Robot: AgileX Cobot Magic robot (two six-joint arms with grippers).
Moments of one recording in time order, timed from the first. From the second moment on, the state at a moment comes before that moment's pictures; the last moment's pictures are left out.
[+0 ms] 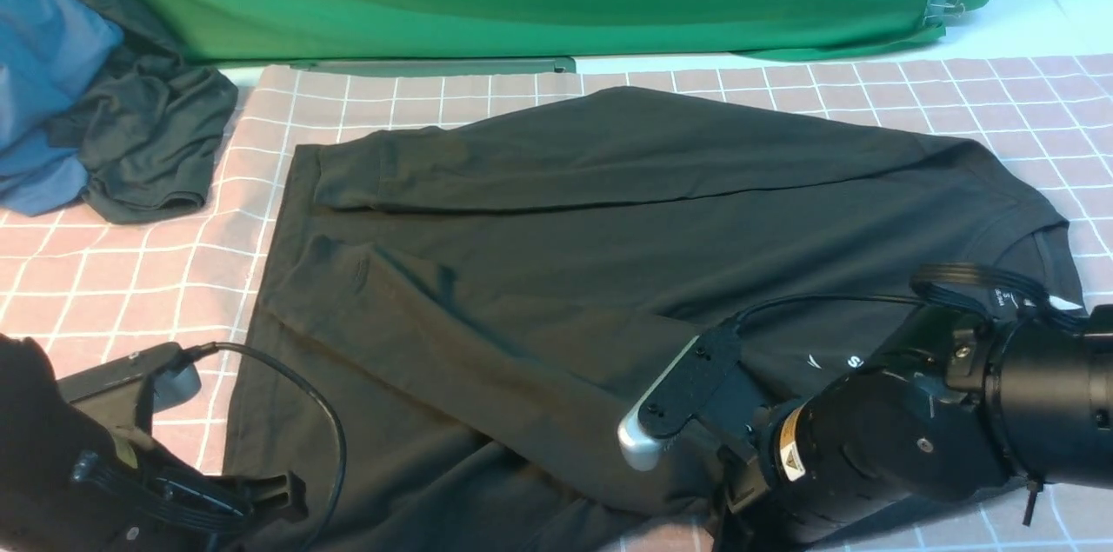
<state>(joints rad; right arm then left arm) 0.77 1.64 -0.80 0.09 0.48 -0.11 -0.19 1.17 -0.53 -0.15 0.84 -0.38</state>
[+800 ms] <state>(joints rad) 0.77 1.48 -0.81 0.07 0.80 -0.09 -0.19 1.17 -0.53 -0.32 0.93 -0.23</state>
